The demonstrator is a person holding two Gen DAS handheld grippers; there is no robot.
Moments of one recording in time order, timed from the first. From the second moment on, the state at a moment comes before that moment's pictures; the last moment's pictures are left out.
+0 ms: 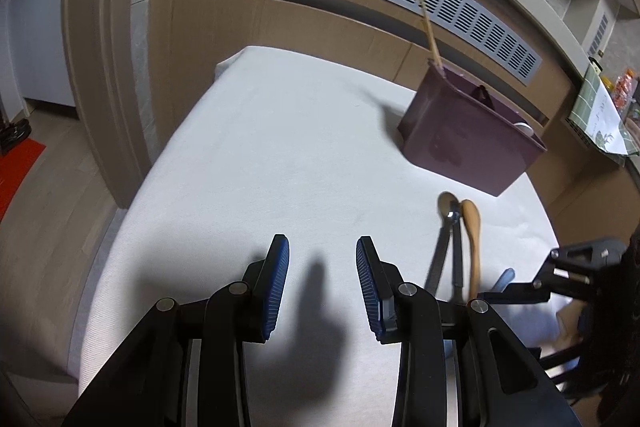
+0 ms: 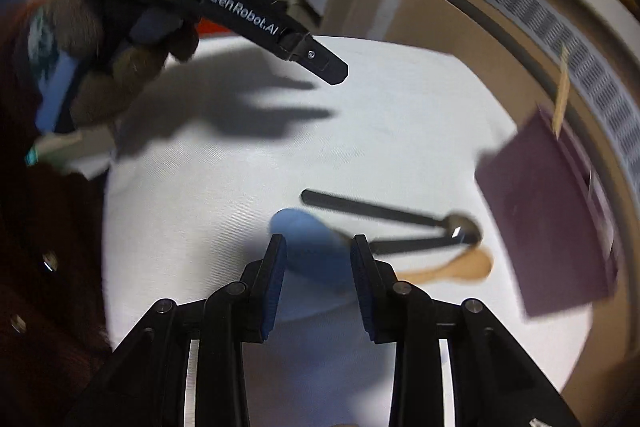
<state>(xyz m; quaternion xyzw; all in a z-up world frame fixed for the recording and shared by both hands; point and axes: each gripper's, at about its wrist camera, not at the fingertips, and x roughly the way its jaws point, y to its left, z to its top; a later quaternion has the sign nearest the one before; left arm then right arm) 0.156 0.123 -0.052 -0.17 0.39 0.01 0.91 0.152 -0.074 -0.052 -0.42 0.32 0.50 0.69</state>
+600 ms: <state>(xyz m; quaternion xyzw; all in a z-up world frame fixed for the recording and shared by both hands) 0.162 0.117 -0.062 -0.18 0.41 0.00 0.90 0.191 -0.098 -0.047 -0.29 0.40 0.46 0.74</state>
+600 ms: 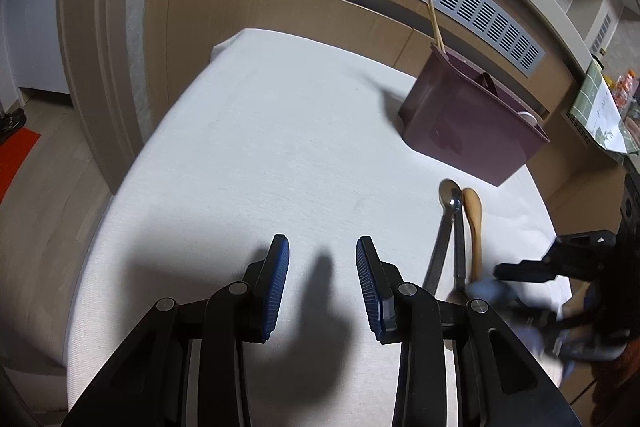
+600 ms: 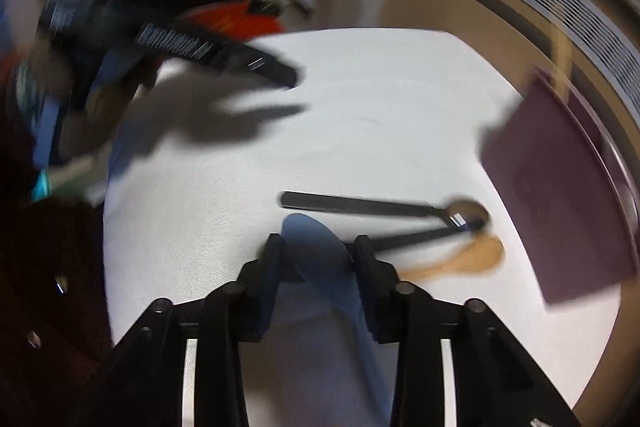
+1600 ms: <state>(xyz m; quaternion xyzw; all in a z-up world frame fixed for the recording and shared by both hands) 0.178 0.057 -0.067 -0.12 0.44 -0.06 0.89 0.200 -0.147 -0.065 -0.15 0.45 0.28 0.84</state>
